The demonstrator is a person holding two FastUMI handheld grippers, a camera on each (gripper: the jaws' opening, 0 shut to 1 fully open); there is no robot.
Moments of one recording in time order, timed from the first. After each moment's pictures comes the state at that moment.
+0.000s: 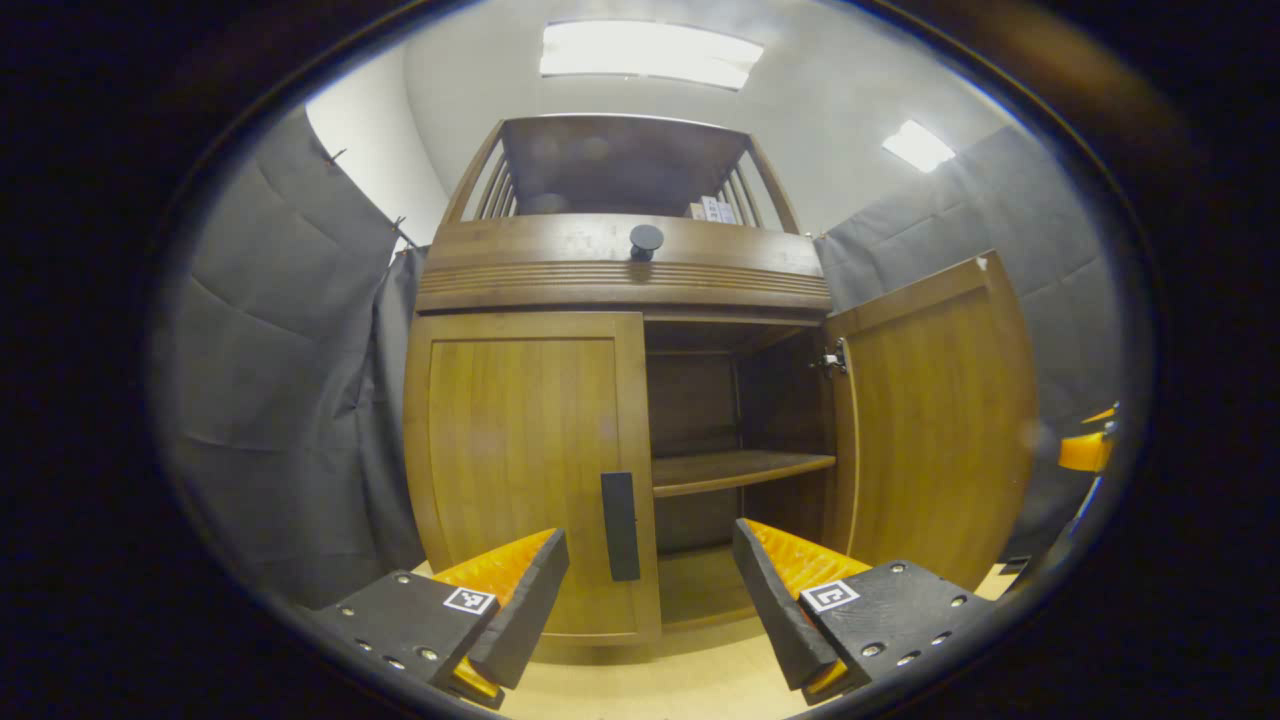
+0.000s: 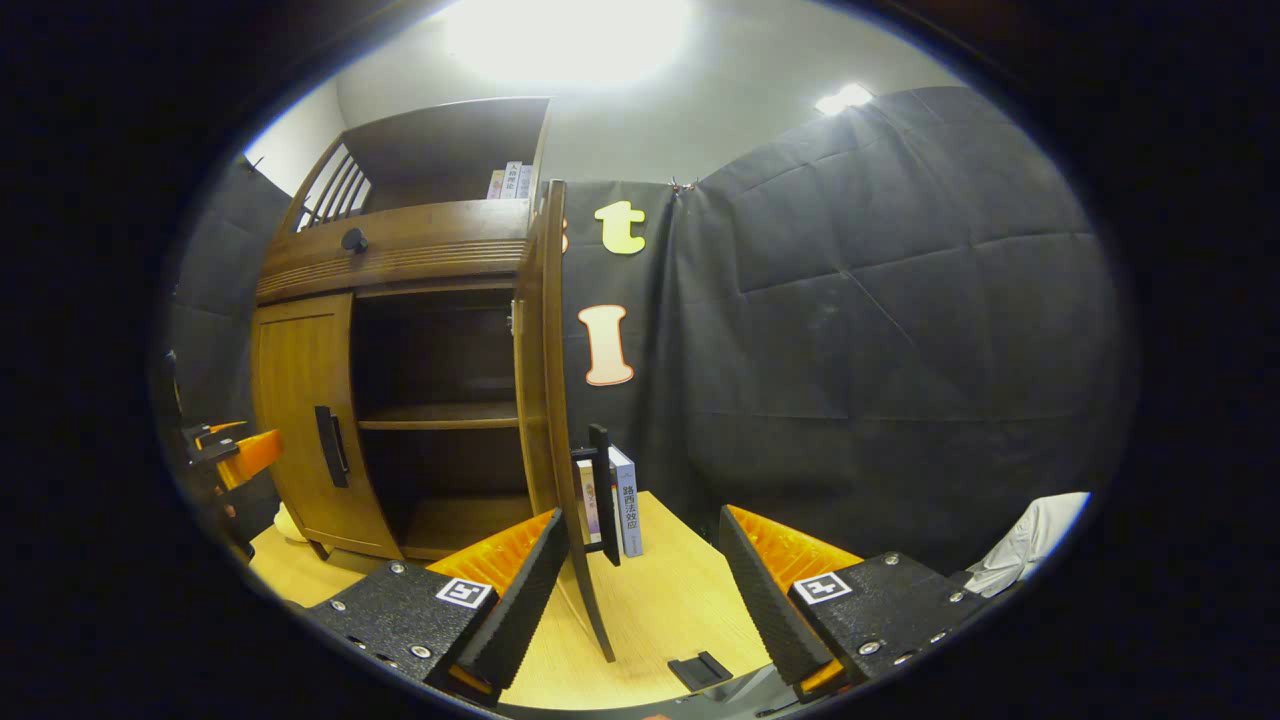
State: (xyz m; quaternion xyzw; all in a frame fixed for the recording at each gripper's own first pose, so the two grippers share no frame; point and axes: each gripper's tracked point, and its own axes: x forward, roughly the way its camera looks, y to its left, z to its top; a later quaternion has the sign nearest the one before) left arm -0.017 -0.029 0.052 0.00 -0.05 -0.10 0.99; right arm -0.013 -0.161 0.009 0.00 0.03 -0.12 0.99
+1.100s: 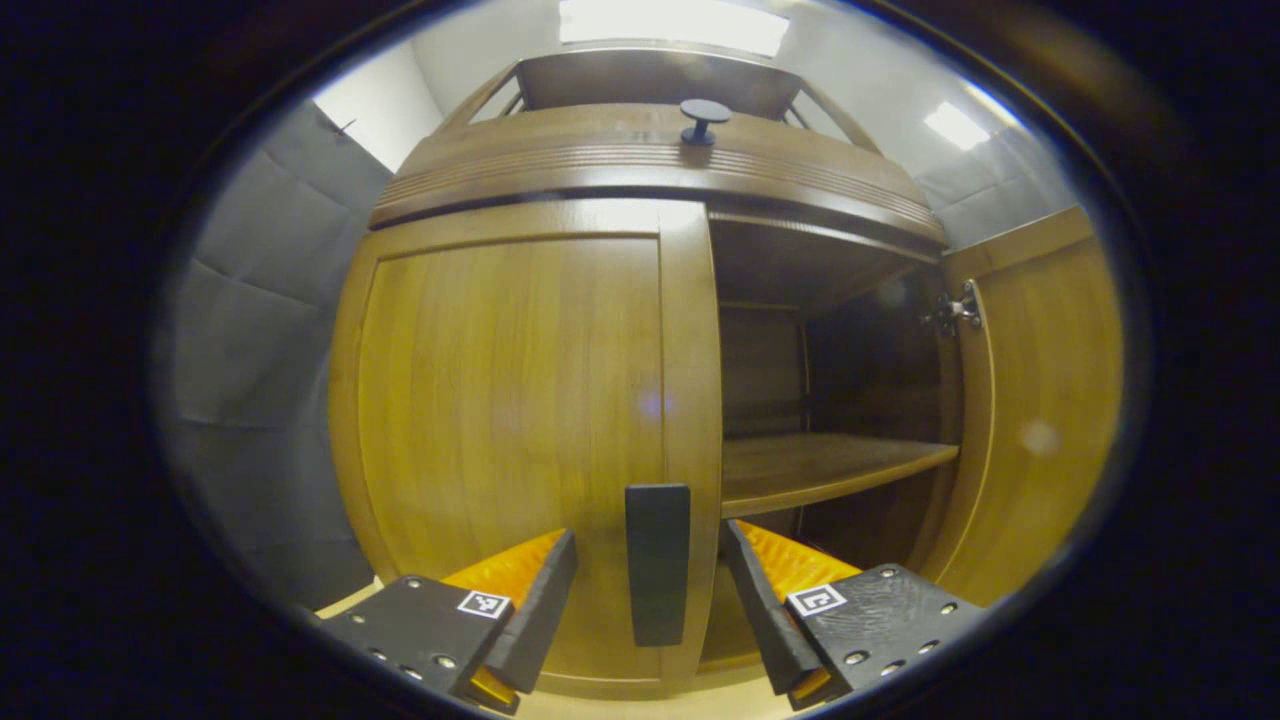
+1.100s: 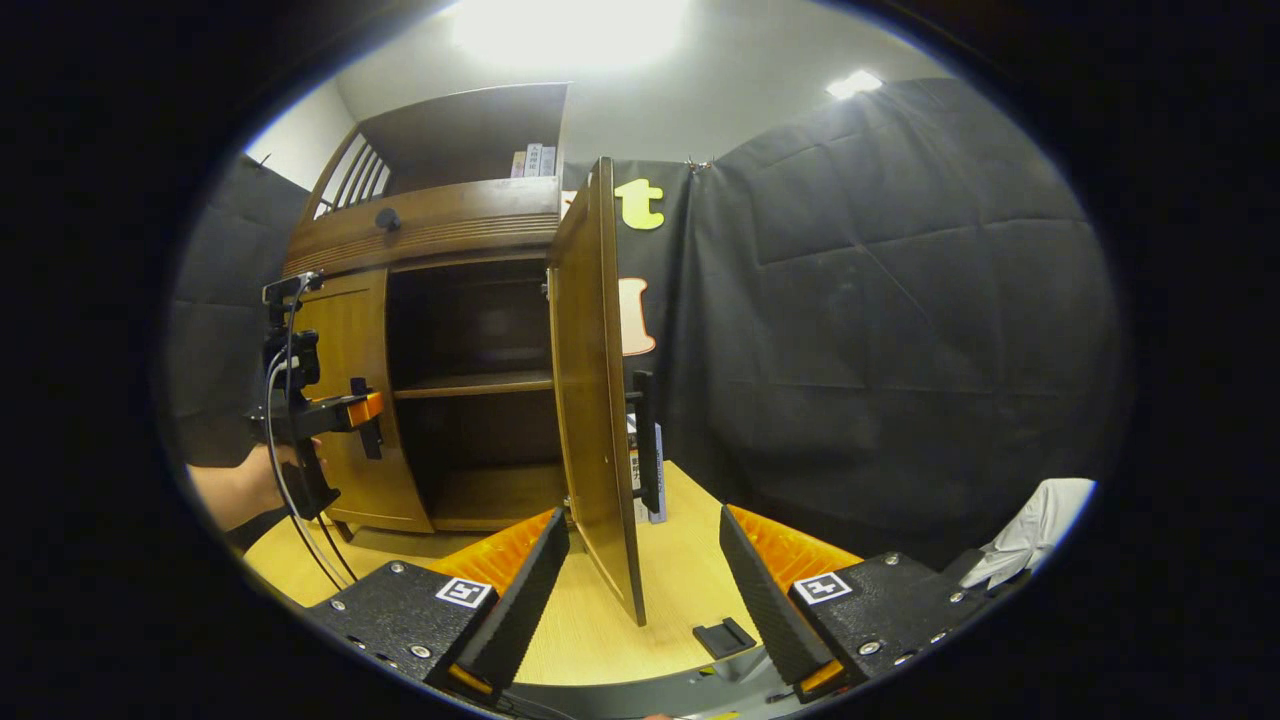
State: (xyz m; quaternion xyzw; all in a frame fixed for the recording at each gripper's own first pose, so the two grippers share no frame) left arm 0.009 -0.030 0.025 0.00 0.01 -0.05 1.00; right arm -0.036 -0.138 -0.023 0.02 0.07 -0.09 0.99
